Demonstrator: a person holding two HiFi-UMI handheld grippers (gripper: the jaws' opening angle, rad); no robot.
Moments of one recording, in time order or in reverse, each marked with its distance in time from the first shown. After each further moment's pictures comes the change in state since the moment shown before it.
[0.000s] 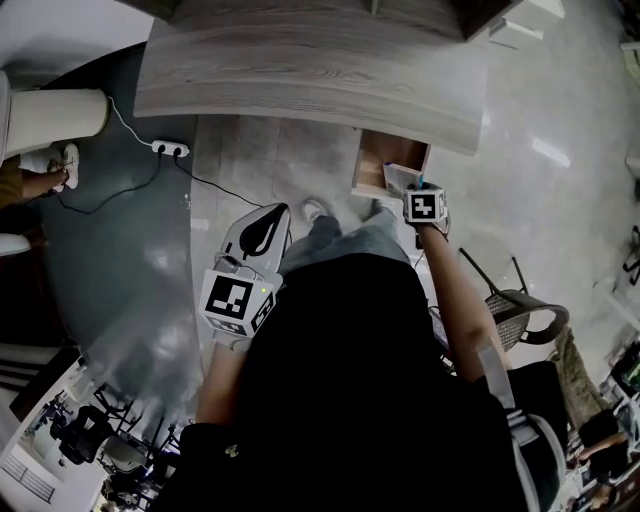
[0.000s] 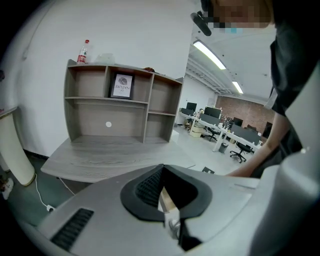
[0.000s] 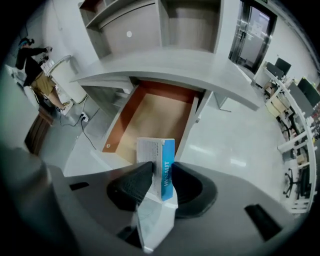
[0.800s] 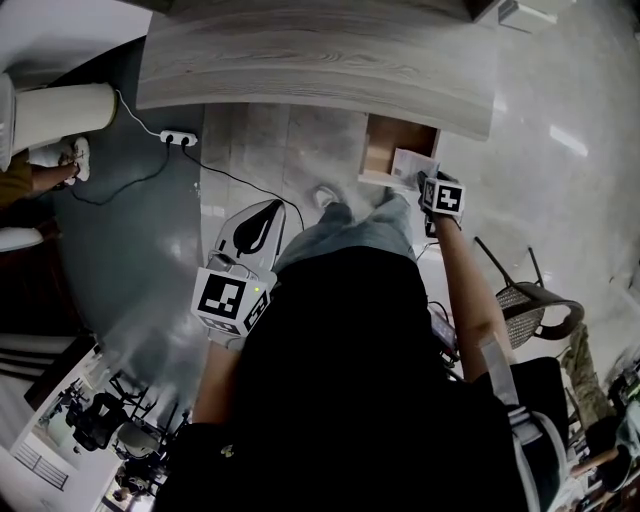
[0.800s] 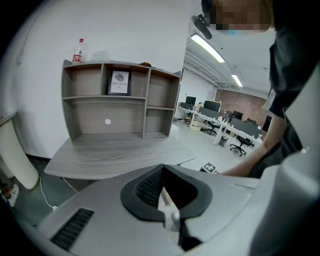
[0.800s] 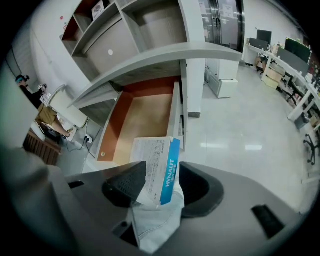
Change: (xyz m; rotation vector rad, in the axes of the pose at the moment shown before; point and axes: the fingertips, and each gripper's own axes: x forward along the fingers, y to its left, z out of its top) left arm -0.001 -0.006 -0.010 0.049 0.062 0.005; right arm 0.037 -0.009 -0.002 0.223 -0.160 0.190
